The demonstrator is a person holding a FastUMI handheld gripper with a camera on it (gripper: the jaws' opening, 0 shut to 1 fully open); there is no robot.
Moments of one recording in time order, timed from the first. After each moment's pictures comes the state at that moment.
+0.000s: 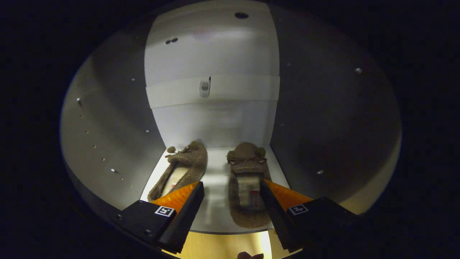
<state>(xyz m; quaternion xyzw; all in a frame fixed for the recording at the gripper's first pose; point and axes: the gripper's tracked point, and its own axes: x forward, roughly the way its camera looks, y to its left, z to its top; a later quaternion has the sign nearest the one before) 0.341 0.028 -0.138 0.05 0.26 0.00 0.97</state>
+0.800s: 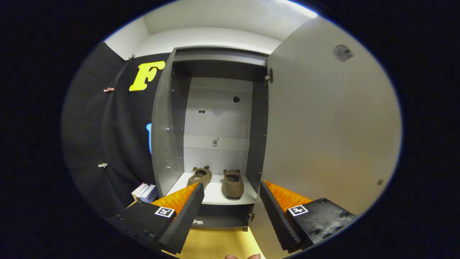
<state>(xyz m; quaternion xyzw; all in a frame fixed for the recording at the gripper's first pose) 0.062 0.028 -0.002 0.01 0.02 -0.03 1.00</state>
